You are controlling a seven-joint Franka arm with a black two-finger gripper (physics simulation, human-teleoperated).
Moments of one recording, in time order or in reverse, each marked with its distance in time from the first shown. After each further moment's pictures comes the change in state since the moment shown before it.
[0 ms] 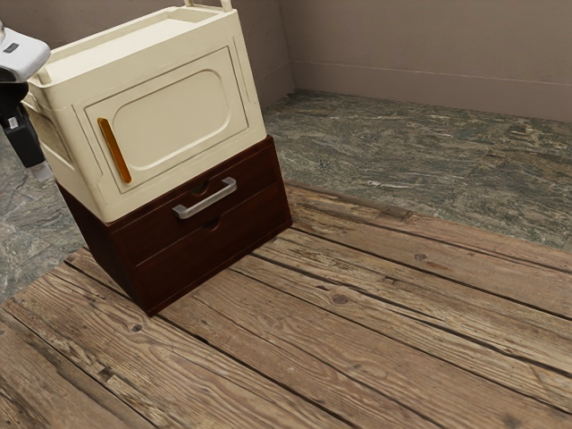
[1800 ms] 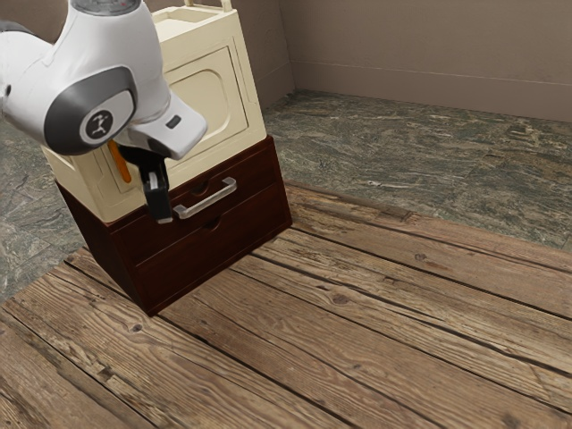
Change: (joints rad) arm 0.246 -0.017 -0.582 -0.292 0.199 0.257 -0.128
